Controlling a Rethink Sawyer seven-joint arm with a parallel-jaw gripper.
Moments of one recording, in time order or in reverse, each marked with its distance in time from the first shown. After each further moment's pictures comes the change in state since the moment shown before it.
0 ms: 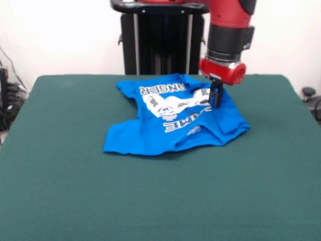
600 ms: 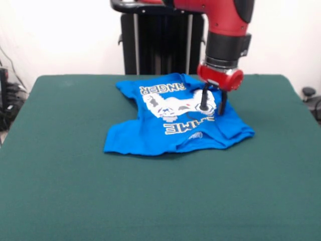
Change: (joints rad) arm 0.000 0.047 0.000 0.000 0.000 -0.064 0.000
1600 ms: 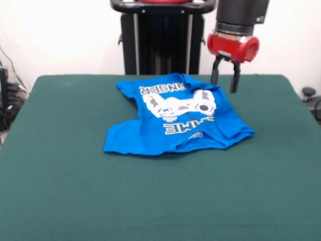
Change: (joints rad) arm 0.052 -0.200 -0.045 -0.017 0.081 0.189 0.000
